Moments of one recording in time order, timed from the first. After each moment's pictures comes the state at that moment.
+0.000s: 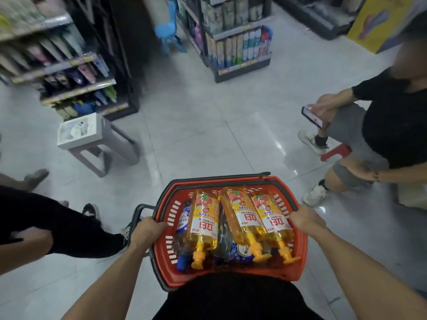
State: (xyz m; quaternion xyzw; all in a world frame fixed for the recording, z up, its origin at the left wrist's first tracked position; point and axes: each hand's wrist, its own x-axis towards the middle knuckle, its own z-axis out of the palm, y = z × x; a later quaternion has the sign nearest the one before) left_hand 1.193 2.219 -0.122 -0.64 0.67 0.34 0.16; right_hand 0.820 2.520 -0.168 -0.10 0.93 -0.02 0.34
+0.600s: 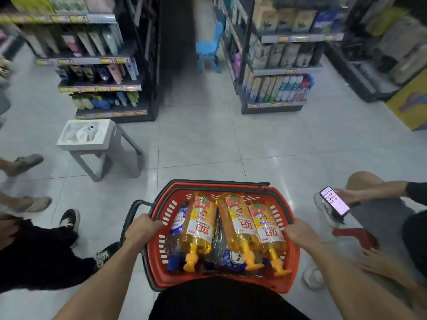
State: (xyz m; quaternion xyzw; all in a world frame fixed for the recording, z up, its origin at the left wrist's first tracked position) left_hand 1.076 2.001 -0.149 -0.69 0.60 0.39 0.11; right_hand 0.650 2.240 -0.150 -0.23 0.91 -0.02 0.36
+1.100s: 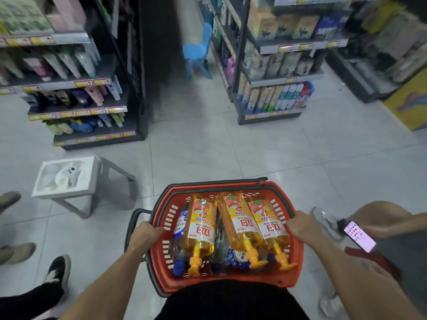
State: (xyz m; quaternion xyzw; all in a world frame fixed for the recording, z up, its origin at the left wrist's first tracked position) left_hand 0.981 1.737 -0.148 -0.68 0.58 0.42 0.13; right_hand 0.560 1.984 -0.145 -0.19 0.92 0.02 0.33
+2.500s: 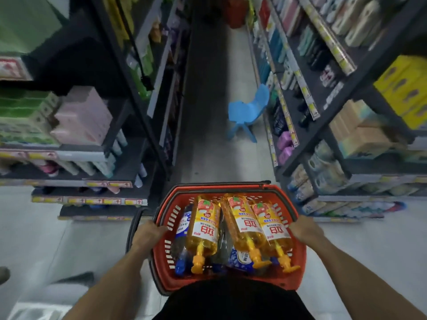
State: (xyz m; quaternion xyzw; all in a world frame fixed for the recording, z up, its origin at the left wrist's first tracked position) left_hand 0.732 0.995 -0.136 -0.74 0.52 0.41 0.07; right_hand 0.297 1.148 -0.109 -0.29 0.90 0.08 0.31
